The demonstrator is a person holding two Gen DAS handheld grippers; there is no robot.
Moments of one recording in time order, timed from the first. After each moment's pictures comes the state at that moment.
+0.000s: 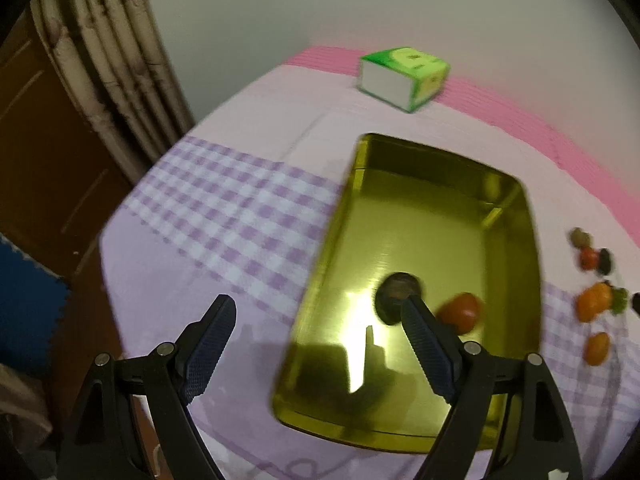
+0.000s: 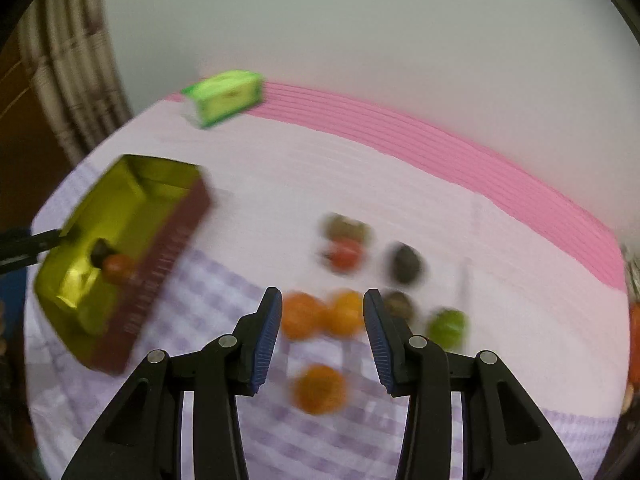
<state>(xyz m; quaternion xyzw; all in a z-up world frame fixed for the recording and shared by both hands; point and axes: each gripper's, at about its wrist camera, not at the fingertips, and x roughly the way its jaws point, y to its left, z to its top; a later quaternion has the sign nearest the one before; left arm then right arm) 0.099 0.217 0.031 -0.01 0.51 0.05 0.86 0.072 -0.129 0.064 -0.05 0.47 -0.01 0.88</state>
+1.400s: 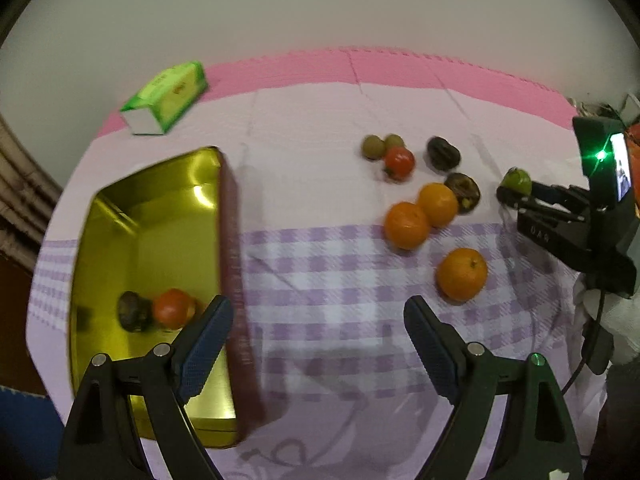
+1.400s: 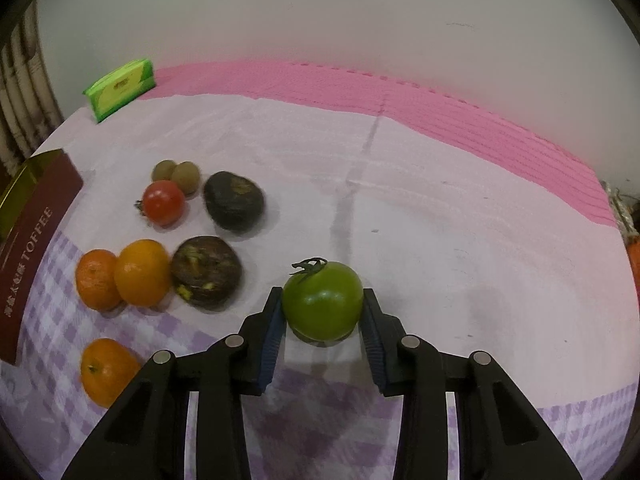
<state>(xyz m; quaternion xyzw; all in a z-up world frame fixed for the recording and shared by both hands) 0.067 0.004 0.016 0.13 0.51 -0.16 0.84 0.074 -0.230 -0.011 -0.02 0.47 -0.08 0.88</state>
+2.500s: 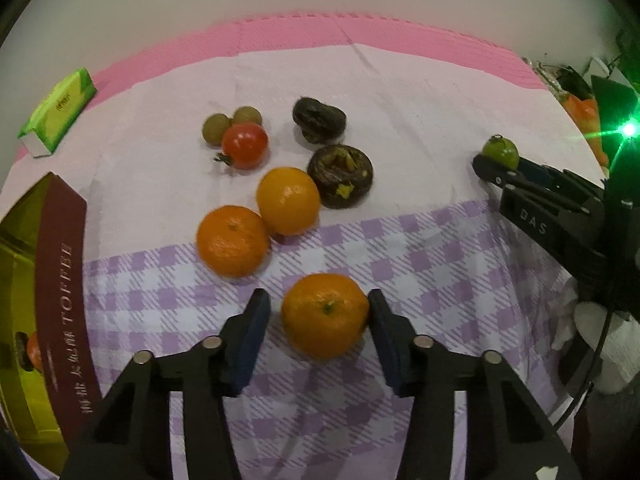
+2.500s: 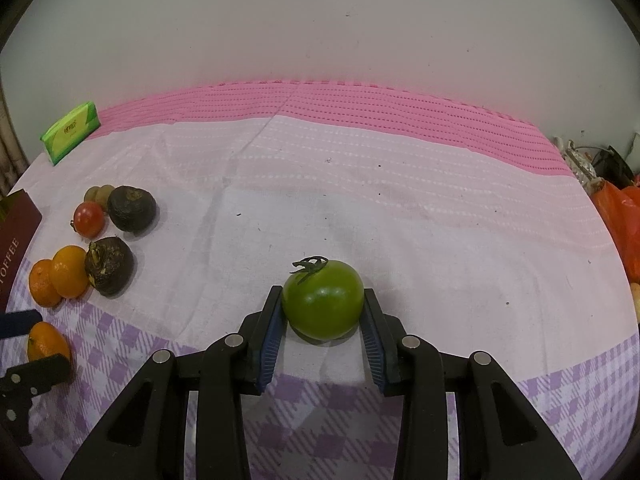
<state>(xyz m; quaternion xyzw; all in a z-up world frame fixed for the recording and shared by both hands) 0.072 -0.098 -0.033 0.13 0.54 -0.25 0.79 0.039 -0.293 -0.015 0.03 0.44 -0.14 0.89</state>
